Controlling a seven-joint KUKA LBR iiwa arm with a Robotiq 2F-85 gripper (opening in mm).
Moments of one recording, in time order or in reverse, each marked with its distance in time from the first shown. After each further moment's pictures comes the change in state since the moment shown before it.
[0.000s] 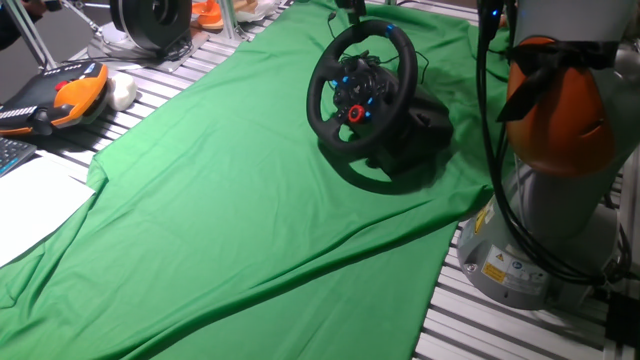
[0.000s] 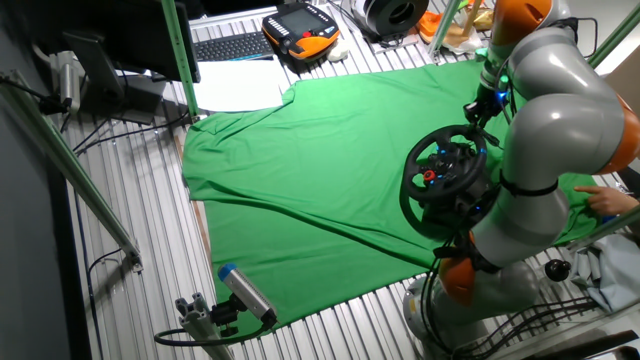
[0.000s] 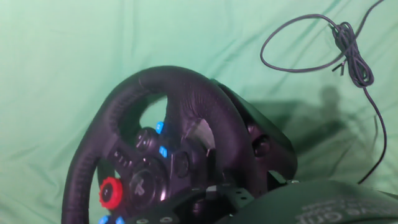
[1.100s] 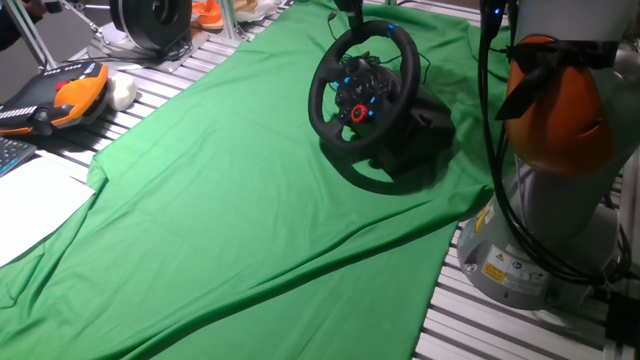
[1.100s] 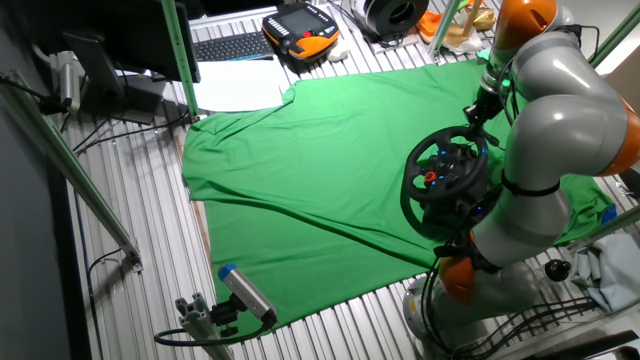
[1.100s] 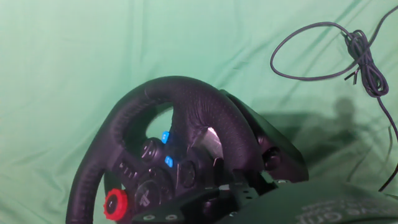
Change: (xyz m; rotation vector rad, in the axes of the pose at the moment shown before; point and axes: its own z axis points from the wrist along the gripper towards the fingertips) arm 0.001 0.001 0.006 -0.028 -0.009 -0.018
